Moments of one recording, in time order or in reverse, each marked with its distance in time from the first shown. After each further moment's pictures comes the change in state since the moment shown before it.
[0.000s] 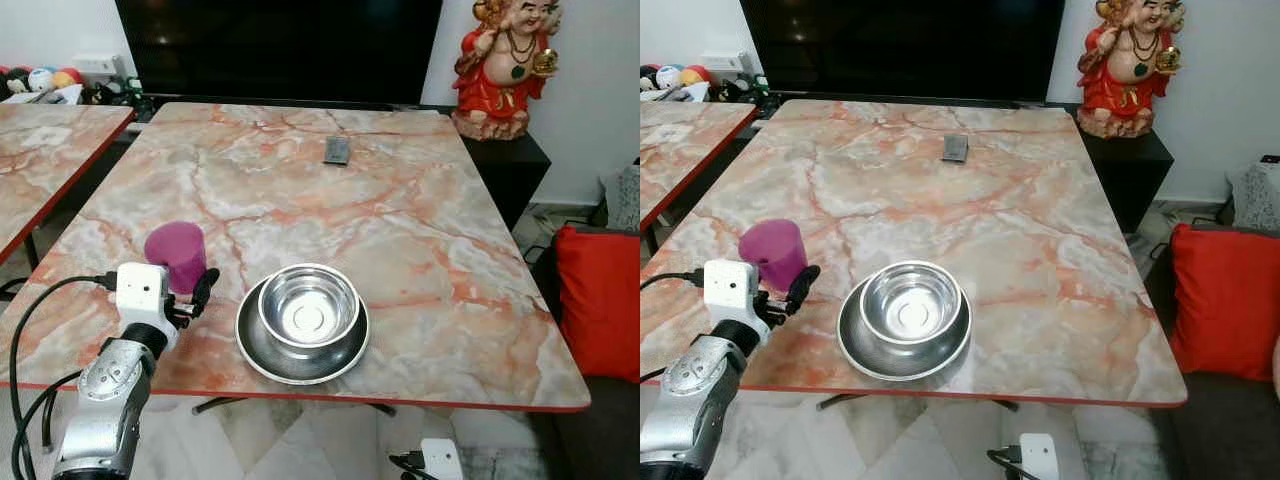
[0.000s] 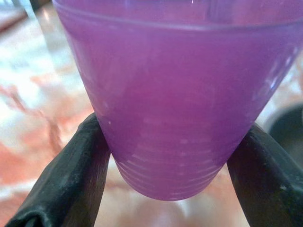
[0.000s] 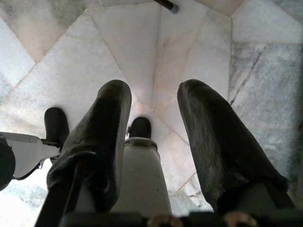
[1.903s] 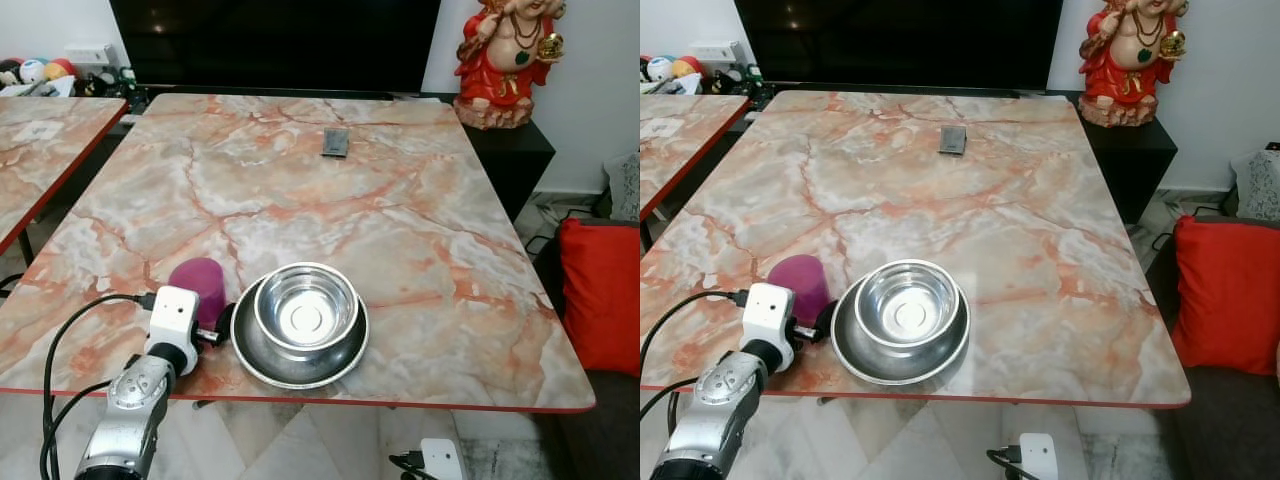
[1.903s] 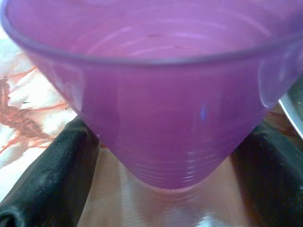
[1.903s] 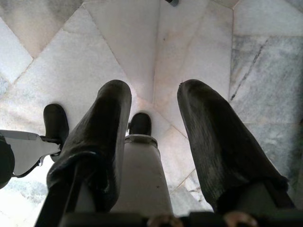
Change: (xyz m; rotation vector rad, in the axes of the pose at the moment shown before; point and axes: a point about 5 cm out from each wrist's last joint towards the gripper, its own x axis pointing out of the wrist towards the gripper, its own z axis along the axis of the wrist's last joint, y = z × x) left arm 0.000 -0.012 -0.030 0.114 0.091 -0.025; right arm 0.000 0.000 0.000 -0.001 -0.001 -0.006
